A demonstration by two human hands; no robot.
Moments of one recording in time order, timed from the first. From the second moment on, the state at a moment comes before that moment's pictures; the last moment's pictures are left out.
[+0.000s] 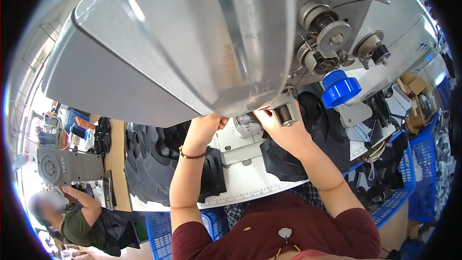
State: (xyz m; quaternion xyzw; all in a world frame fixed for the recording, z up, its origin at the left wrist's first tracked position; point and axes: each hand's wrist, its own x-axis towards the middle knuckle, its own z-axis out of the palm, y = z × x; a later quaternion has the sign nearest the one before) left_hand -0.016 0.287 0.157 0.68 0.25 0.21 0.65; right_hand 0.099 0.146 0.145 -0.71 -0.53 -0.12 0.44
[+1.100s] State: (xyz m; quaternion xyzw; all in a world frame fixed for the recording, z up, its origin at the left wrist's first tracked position) left_hand -0.041 0.245 0.146 0.60 0.18 0.07 0.78; right_hand 0.120 0.107 0.169 -0.60 -0.70 -0.04 0.38
